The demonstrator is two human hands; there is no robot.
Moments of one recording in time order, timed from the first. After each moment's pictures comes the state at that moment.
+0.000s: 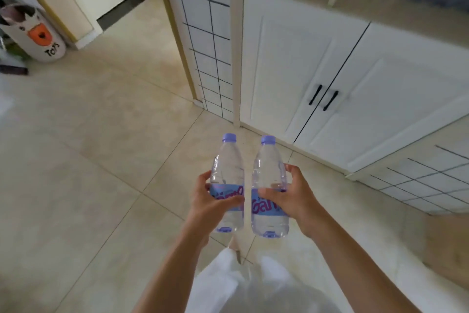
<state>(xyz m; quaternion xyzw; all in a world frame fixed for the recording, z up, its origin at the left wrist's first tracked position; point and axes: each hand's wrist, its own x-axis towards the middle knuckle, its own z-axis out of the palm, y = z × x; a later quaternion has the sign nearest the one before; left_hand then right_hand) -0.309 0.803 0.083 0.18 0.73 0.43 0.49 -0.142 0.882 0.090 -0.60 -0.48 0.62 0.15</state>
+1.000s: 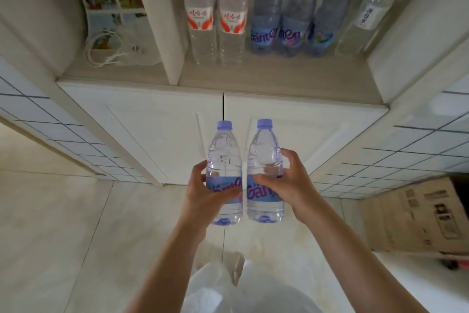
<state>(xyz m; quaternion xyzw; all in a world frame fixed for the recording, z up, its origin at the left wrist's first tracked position) -0.130 1.187 0.104 0.36 0.63 0.38 0.57 0.054 1.192 0.134 -0.68 -0.36 0.54 0.35</state>
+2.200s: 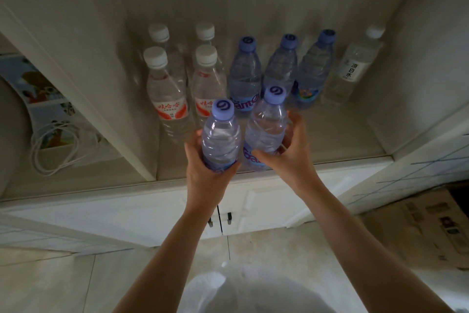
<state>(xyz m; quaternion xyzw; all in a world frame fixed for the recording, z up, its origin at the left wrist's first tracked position) -0.092 1.426 0.143 0.59 0.46 0.53 0.40 0.084 1.406 0.162 -0.58 -0.47 0.34 0.57</state>
